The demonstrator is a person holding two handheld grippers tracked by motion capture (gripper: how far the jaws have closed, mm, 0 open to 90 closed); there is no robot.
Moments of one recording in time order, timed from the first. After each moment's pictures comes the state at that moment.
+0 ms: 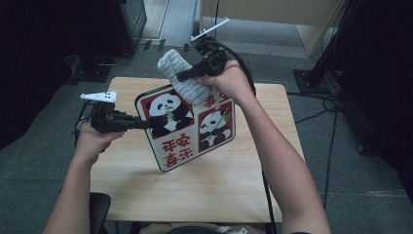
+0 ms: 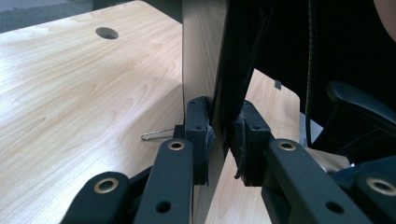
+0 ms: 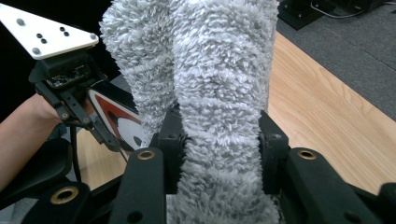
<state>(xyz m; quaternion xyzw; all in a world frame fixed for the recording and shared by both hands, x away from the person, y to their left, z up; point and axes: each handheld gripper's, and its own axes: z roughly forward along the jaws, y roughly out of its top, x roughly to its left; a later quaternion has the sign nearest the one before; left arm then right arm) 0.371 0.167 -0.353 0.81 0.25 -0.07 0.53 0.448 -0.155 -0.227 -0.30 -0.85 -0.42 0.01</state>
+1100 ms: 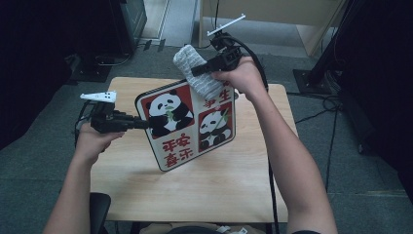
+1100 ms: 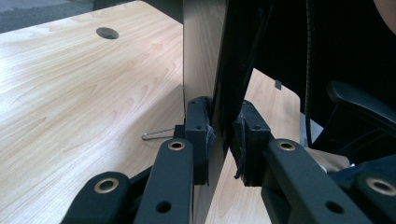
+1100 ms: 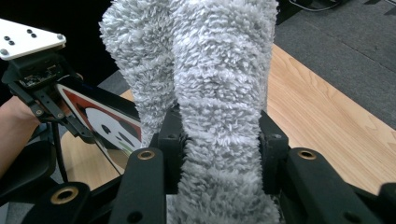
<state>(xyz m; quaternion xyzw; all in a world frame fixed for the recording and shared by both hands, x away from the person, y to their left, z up) 0.371 0.168 -0.353 0.81 0.25 -0.07 0.53 0.461 -0.191 -0.225 -0.34 -0.84 -0.42 0.00</state>
